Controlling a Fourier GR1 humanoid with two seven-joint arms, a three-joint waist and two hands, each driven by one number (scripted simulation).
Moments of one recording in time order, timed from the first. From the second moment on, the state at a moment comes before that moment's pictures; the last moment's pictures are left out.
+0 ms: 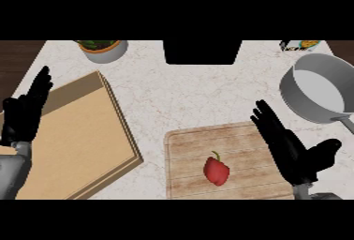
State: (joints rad) left arm -0.25 0.48 -0.01 -1.34 0.05 0.16 0.06; right arm -0.03 -0.36 0.32 -1.66 -0.42 -0.18 0.11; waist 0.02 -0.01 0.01
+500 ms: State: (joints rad) left arm -0.17 0.34 0.01 -1.37 0.12 0.22 0.00; right arm -0.01 -0.57 0.14 -1.83 0.08 -0.53 -0.08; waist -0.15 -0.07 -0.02
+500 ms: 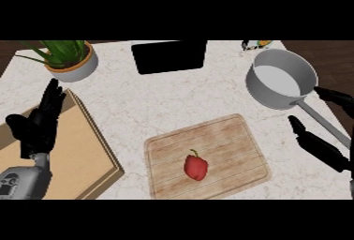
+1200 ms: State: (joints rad) left arm -0.05 0.21 -0.03 -1.48 0.15 0.25 -0.11; right arm 0.42 -0.37 0.32 -2.01 0.74 -0.94 -0.19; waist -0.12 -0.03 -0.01
